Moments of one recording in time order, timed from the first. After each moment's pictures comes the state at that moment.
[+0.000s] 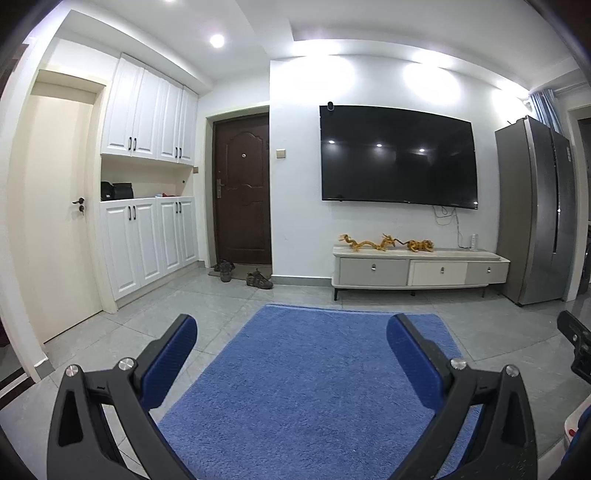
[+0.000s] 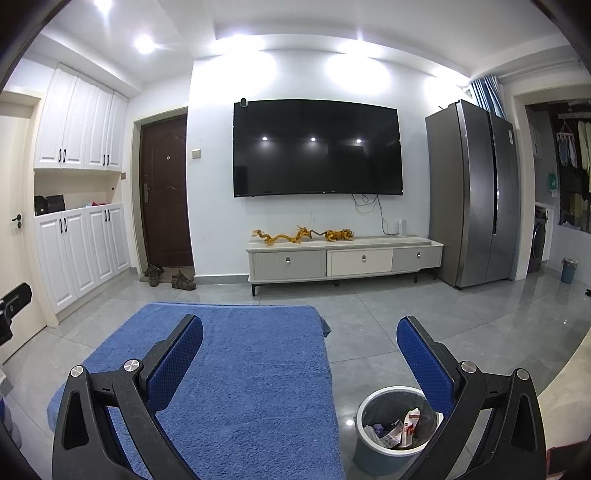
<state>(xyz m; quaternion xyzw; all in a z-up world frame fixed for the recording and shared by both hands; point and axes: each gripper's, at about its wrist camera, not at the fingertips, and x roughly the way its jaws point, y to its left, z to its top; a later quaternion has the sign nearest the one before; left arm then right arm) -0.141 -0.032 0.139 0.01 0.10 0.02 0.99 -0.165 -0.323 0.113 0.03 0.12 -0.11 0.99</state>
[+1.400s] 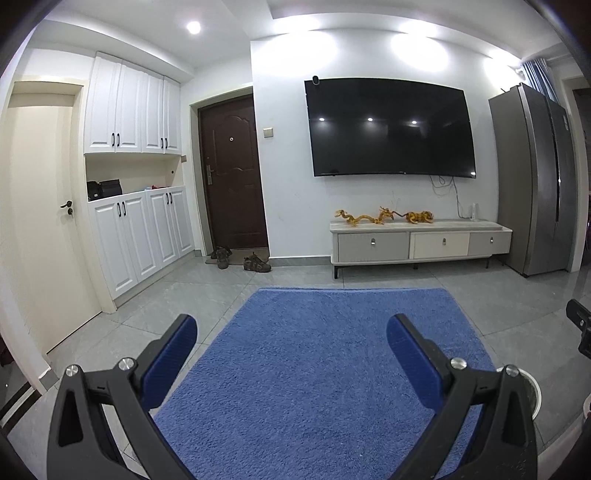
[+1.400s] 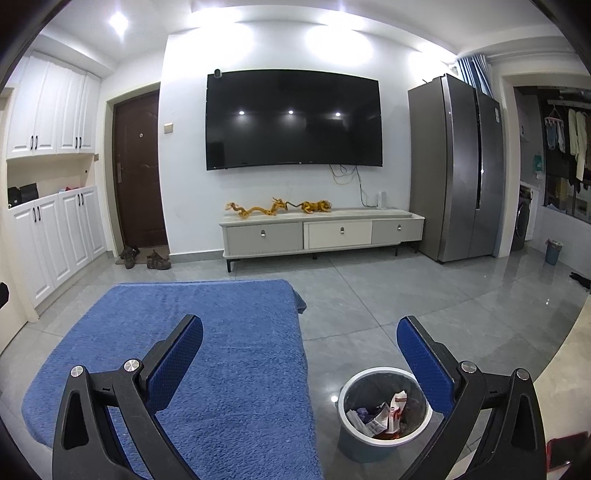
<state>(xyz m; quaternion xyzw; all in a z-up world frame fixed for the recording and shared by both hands) -0.083 -0.054 0.108 0.05 0.15 0.01 0.99 -0.112 -0.355 0.078 0.04 0.18 -0.16 0.97</state>
